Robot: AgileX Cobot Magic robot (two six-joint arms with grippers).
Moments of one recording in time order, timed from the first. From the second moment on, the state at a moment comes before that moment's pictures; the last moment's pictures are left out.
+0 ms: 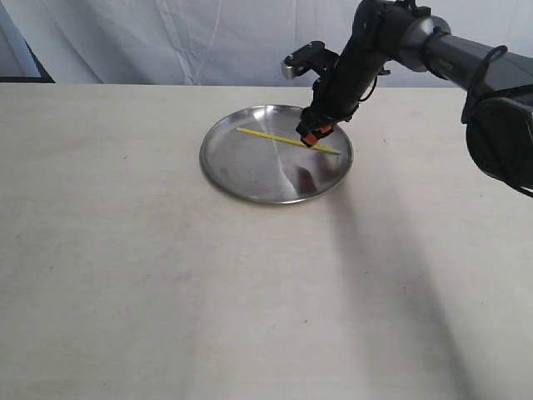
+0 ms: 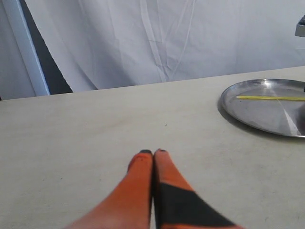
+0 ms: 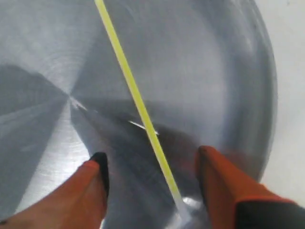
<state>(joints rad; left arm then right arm) -0.13 0.01 0.00 -0.05 0.23 0.11 0.16 2.55 -2.25 0.25 1.05 -0.70</state>
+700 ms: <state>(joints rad) -0.13 0.01 0.00 -0.05 0.23 0.11 0.14 2.61 -2.25 0.26 1.06 -0.72</state>
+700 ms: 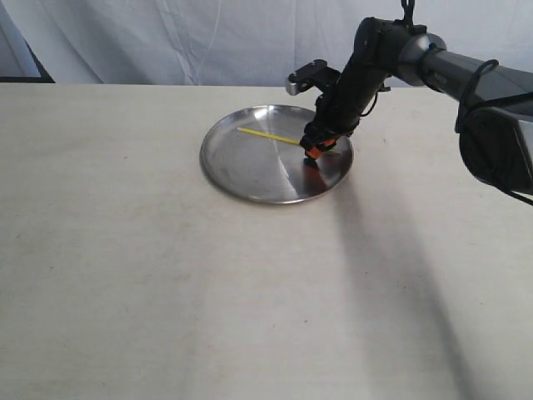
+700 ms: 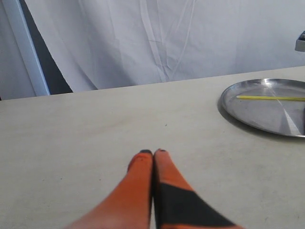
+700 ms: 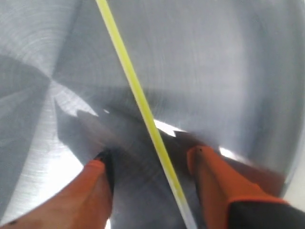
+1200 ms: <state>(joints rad) -0.13 0.01 0.00 -0.05 0.23 0.11 0.16 2.61 -2.26 0.25 1.11 -0.75</state>
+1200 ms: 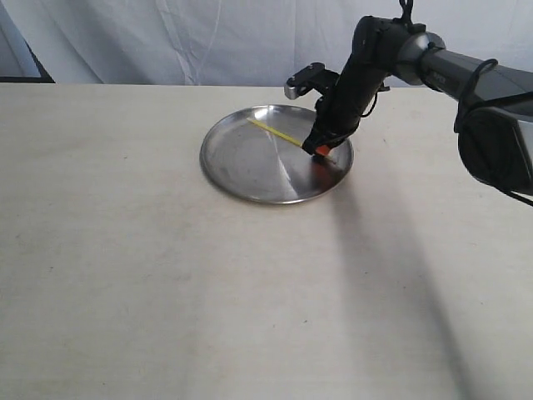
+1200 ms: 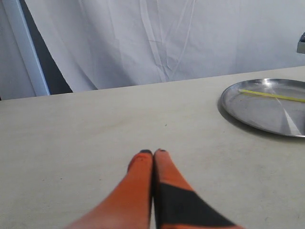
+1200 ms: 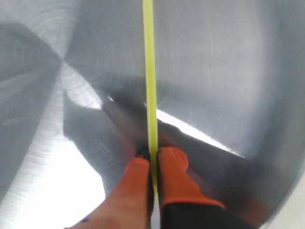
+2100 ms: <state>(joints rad) -0.13 0.01 0.00 -0.05 0.23 0.11 0.20 2.44 -2.26 0.37 1.21 -0.77</state>
